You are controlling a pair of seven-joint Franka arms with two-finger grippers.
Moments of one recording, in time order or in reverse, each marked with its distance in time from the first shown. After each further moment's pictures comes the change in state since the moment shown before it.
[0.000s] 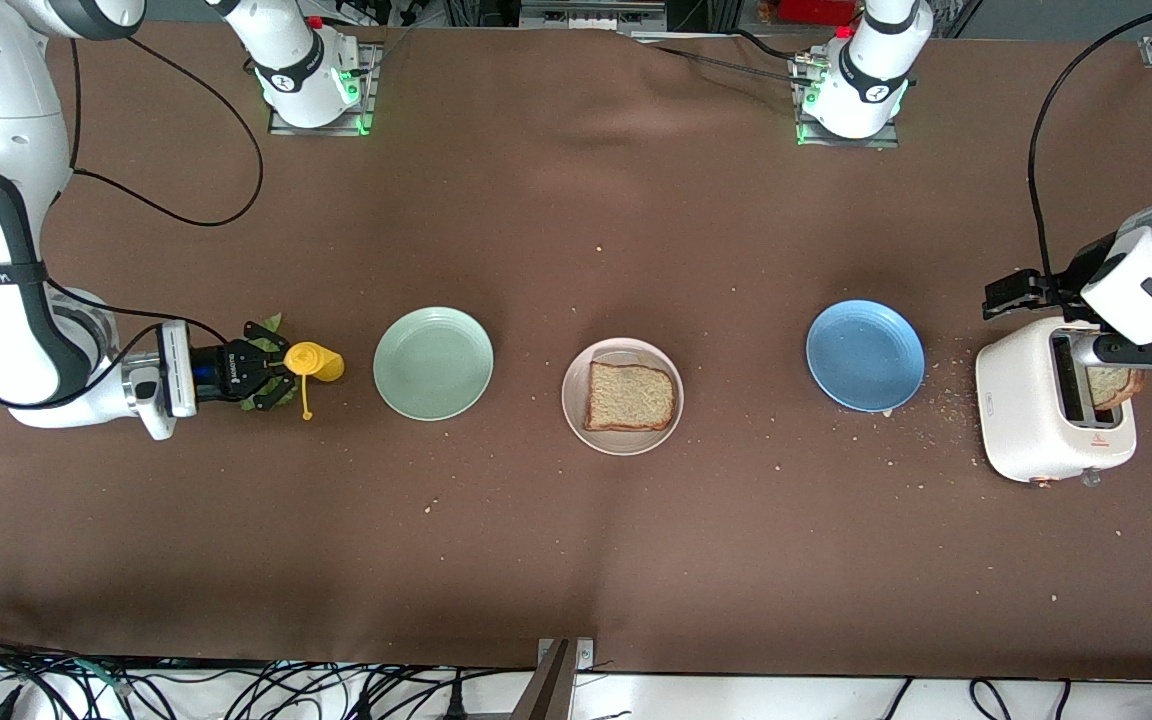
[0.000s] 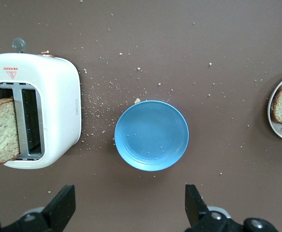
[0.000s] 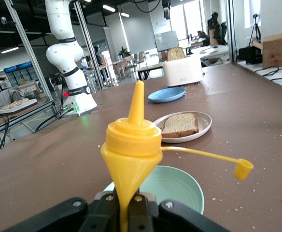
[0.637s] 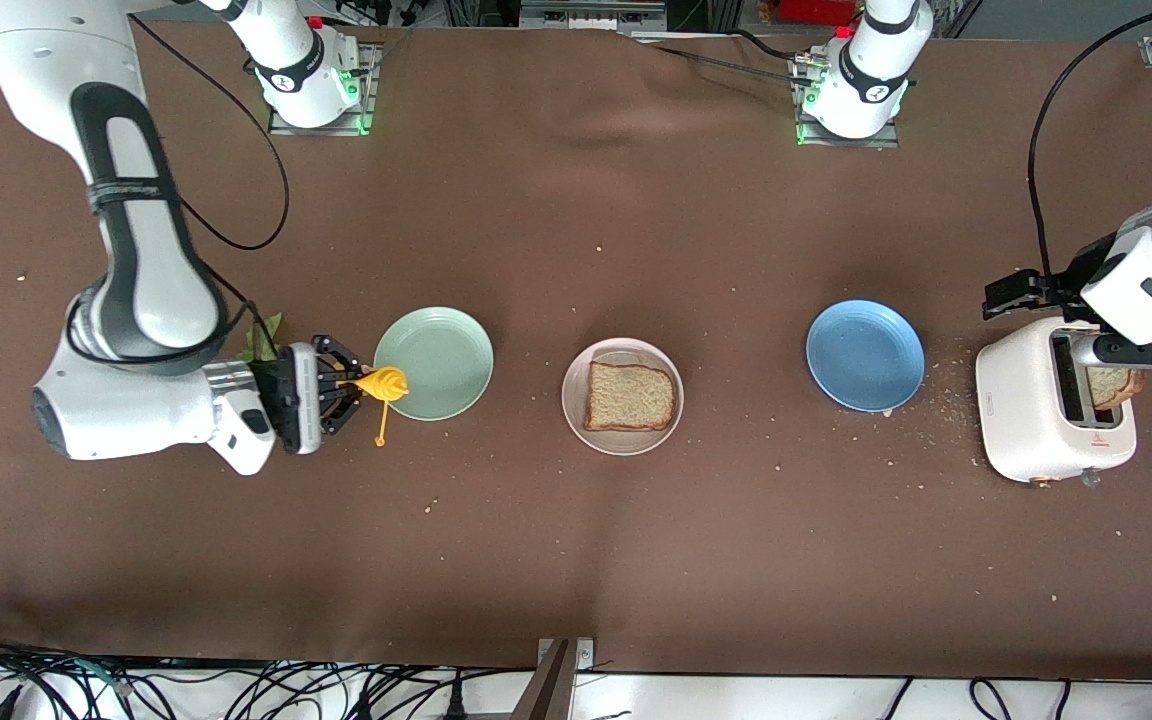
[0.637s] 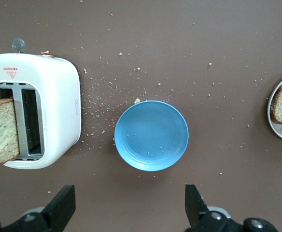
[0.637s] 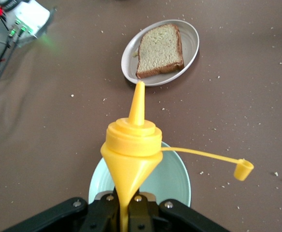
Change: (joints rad) left arm 0.000 0.000 -0.001 0.000 0.000 0.000 0.000; right arm 0.346 -0.053 0.007 0.256 -0.483 0.241 0.720
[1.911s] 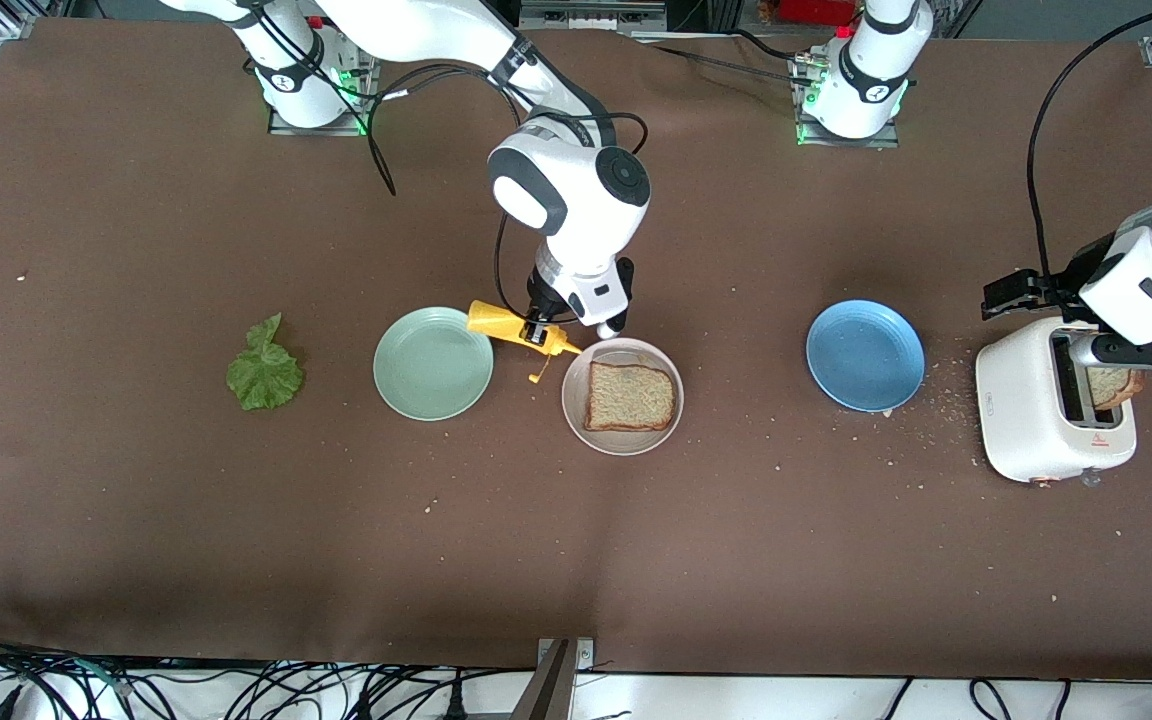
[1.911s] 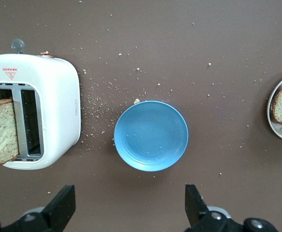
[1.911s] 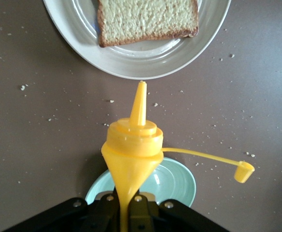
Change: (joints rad) left arm 0.000 0.000 -0.001 0.000 0.000 0.001 0.000; right arm 0.639 0.059 -0.009 0.009 -1.022 0.134 1.035
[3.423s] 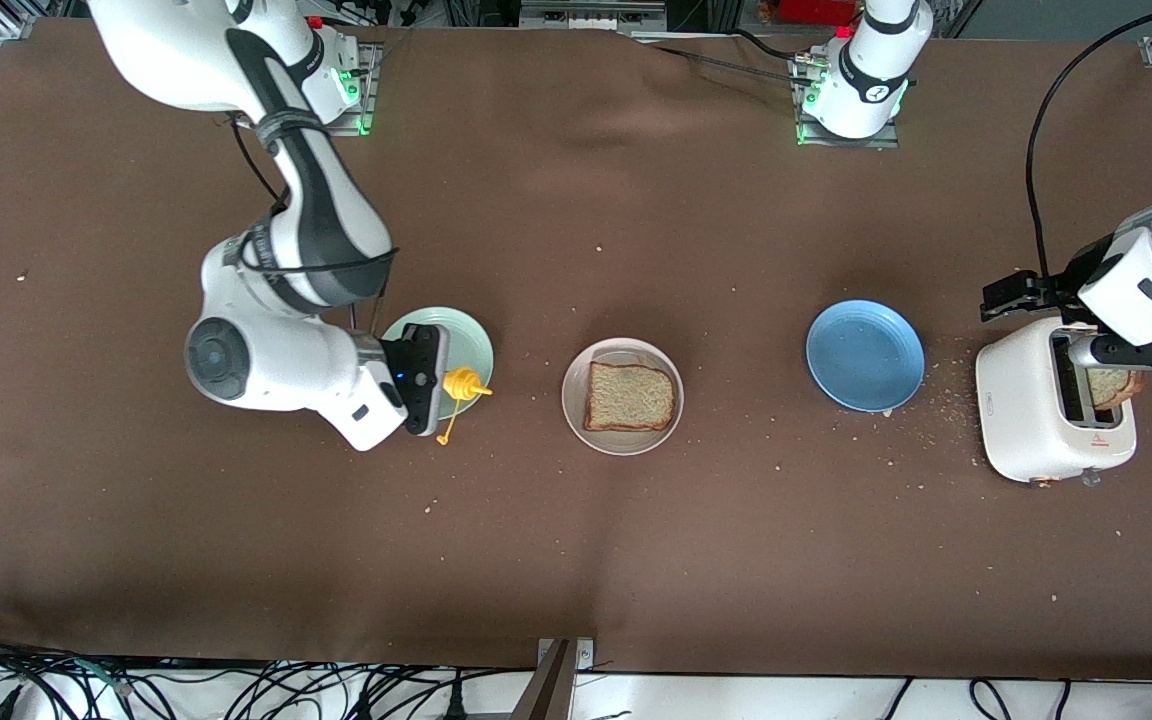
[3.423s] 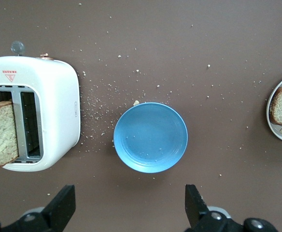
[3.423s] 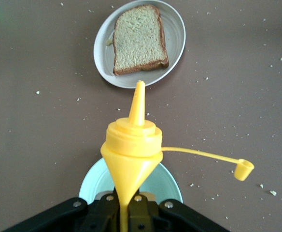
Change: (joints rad) left arm -0.002 0.001 -0.001 0.000 0.000 0.007 0.000; right arm -0.496 -0.080 -0.028 0.025 0.919 -0.061 -0.879
